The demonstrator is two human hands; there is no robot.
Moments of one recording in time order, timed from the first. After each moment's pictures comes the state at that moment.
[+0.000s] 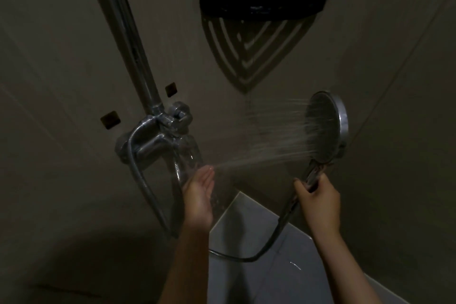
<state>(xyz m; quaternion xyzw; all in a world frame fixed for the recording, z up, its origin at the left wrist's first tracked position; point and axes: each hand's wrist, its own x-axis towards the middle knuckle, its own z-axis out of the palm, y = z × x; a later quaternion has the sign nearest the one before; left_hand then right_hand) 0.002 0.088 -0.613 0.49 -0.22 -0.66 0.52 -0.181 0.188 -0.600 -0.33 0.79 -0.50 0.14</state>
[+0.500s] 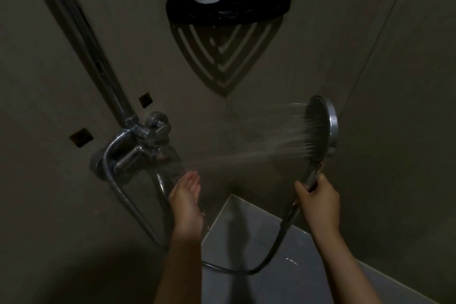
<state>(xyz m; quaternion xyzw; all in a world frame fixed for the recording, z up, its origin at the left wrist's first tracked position) -0.011 0.081 -0.613 0.51 -0.21 -0.64 0.53 -0.205 0.202 -0.603 -0.25 0.83 -0.48 0.15</state>
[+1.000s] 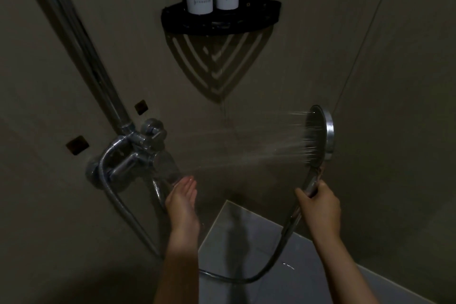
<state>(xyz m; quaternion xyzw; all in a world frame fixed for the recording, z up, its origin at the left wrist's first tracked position) -0.012 0.082 -0.607 0.51 -0.20 -0.64 0.53 -0.207 0.214 -0.600 -0.24 0.85 -0.46 0.12</state>
